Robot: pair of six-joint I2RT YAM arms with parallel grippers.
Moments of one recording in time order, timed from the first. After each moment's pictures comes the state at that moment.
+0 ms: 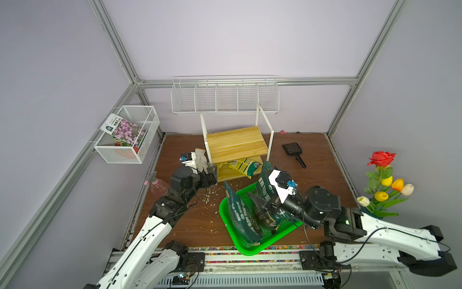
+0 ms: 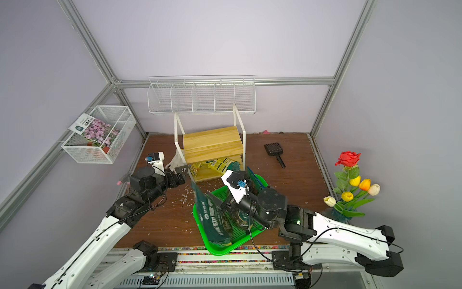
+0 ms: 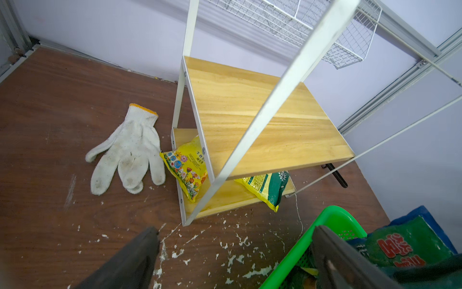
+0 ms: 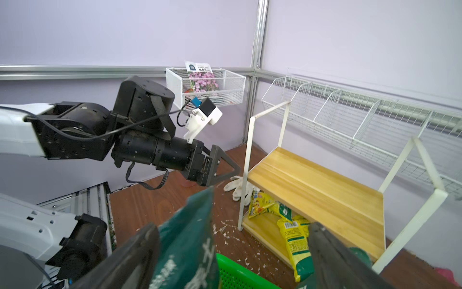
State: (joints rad) left arm -0.46 0.85 0.81 -0.32 -0.07 -0.48; right arm 1.32 0.93 1.05 -0.13 0.41 -0.10
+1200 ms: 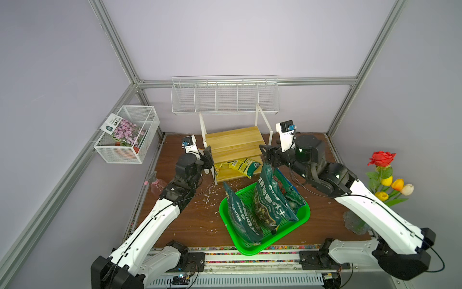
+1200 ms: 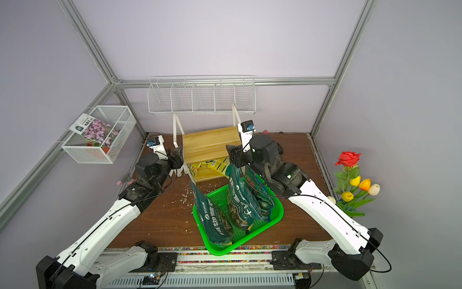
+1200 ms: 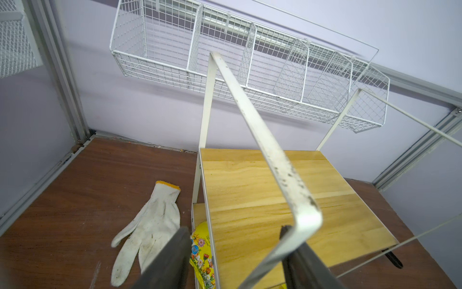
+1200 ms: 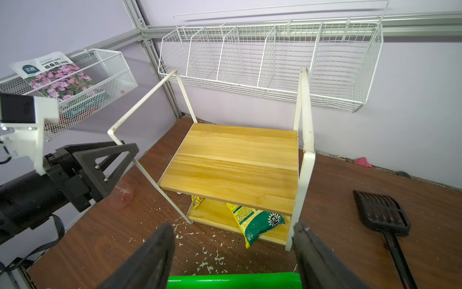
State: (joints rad) left arm -0.46 1.05 0.89 -0.02 -0.27 -0.31; right arm 0.80 1.26 1.50 -0.56 0.25 0.22
